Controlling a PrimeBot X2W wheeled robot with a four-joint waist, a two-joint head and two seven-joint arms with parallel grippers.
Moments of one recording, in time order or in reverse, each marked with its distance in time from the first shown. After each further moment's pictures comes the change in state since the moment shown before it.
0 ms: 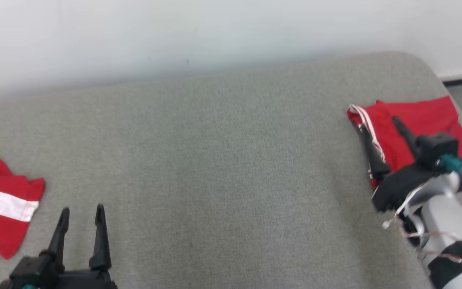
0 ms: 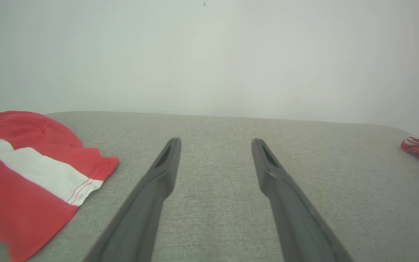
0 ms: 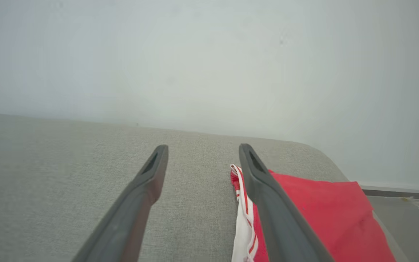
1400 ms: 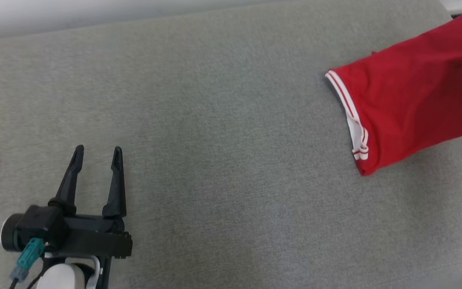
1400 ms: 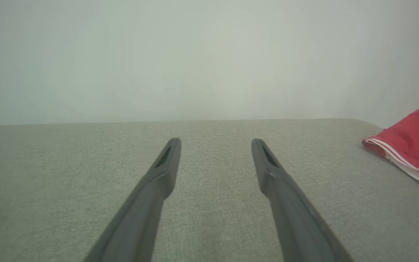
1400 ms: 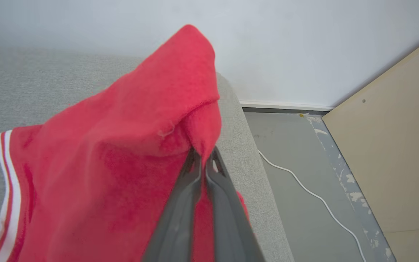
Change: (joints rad) left arm -0.165 0.005 -0.077 -0.058 0.018 -0.027 0.000; right arm -0.333 -0.217 -0.054 0.158 0.013 0.000 0.459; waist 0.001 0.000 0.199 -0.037
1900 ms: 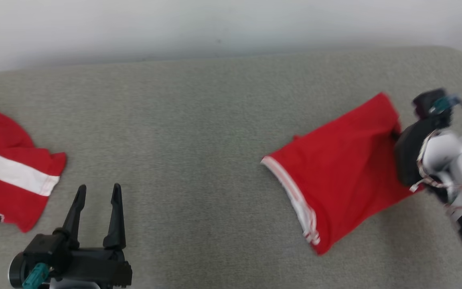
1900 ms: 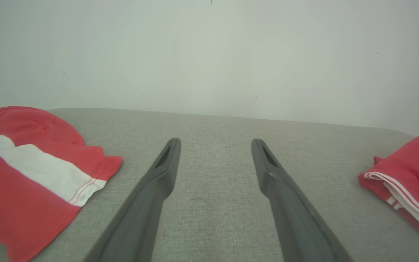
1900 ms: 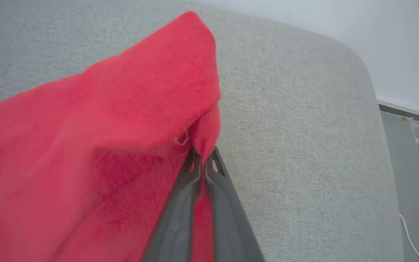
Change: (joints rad) left arm 0.095 -0.009 0.016 0.080 -0.037 0.017 0.000; right arm 0.170 0.122 0.168 -0.078 0.076 0.000 0.213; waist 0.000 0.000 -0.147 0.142
